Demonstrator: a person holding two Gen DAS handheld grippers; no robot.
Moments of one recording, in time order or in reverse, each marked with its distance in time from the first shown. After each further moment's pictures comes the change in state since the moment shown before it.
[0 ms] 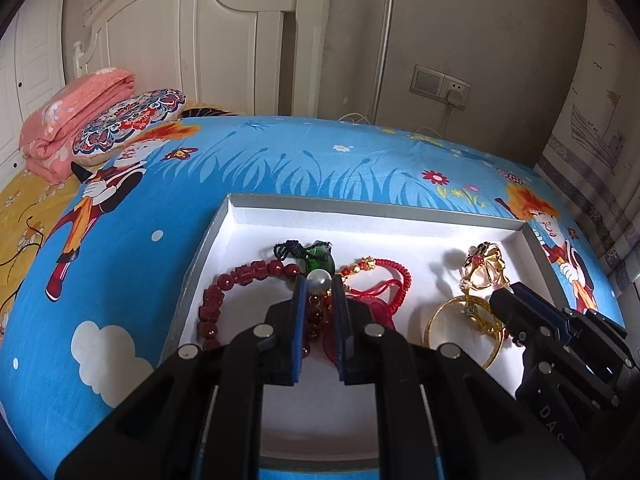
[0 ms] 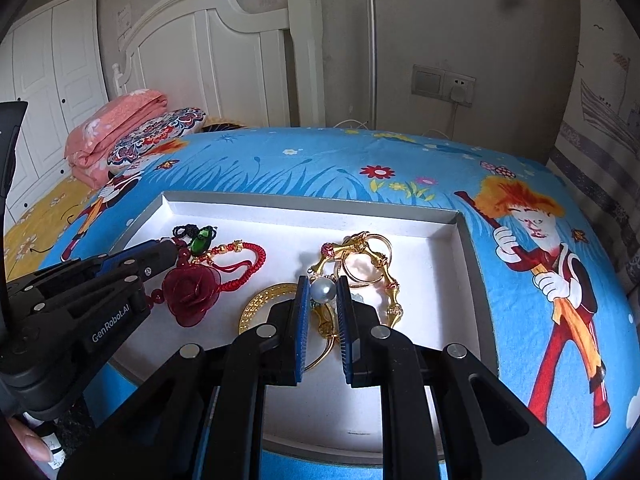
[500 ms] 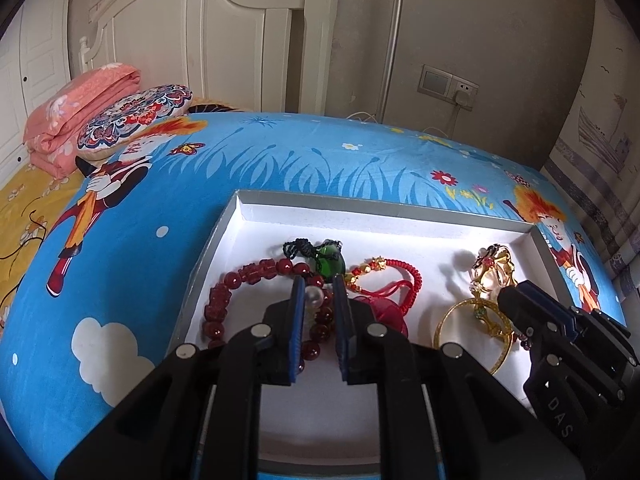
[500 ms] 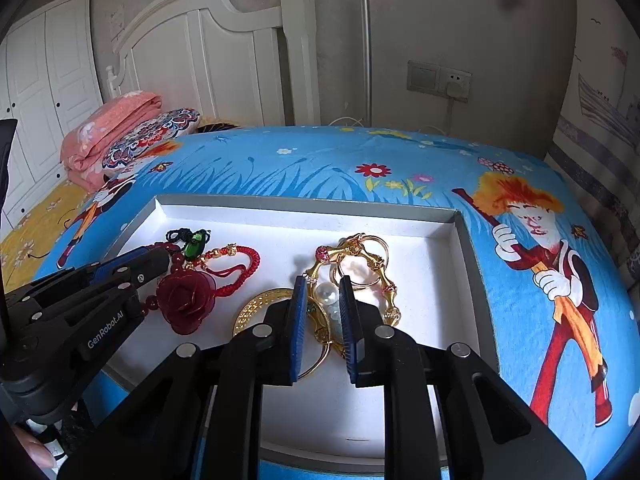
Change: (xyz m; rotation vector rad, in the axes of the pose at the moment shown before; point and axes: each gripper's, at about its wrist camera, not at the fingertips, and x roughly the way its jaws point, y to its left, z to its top) left arm 0.002 0.005 0.000 -0.019 0.001 0.018; right arm 0.005 -0.003 0.003 0.024 0.010 -0.012
